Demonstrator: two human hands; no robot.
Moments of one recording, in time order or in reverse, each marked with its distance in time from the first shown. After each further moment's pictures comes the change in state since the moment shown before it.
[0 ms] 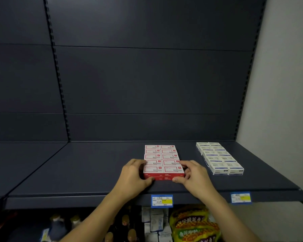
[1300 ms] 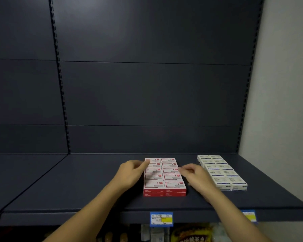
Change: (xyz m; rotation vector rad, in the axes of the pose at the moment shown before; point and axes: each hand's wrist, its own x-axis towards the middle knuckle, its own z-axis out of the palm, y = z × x) left_hand 0.048 0.013 -0.030 -0.217 -0.131 -0.214; right_hand 0.054 0.014 -0.013 0.148 -0.010 0.256
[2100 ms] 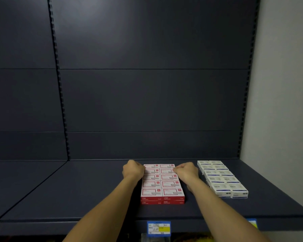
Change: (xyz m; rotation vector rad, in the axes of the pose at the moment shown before) left_hand 0.088 -0.016 0.042 -0.038 0.277 -0.403; right_hand 0.054 -0.020 0.028 0.103 0.089 0.222
